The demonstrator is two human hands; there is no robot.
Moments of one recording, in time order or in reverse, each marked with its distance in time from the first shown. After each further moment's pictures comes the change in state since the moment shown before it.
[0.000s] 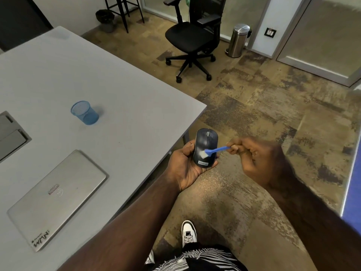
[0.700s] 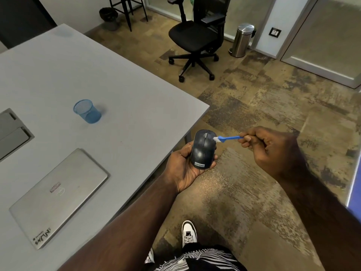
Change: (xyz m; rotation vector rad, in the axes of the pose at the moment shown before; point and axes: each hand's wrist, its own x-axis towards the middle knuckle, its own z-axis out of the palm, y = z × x) left_hand -0.002 0.007 -0.006 -0.038 -0.004 -0.004; right_hand 0.016 0.028 -0.005 -0.009 0.087 0.055
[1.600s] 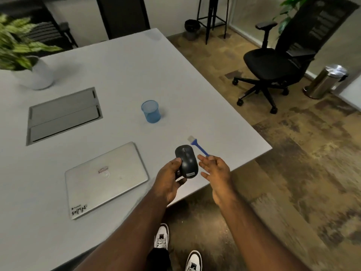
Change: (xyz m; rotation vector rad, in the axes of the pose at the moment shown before) left_hand -0.037 0.113 -0.126 0.135 0.668 0.468; right_hand 0.073 -0.102 0.257 0.912 -0.409 0.956
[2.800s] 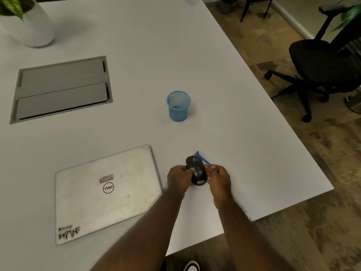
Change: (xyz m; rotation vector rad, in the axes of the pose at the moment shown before) left_hand 0.208 0.003 -0.069 0.484 0.312 -0.021; right_hand 0.203 0.114 0.109 -0.412 0.142 0.060
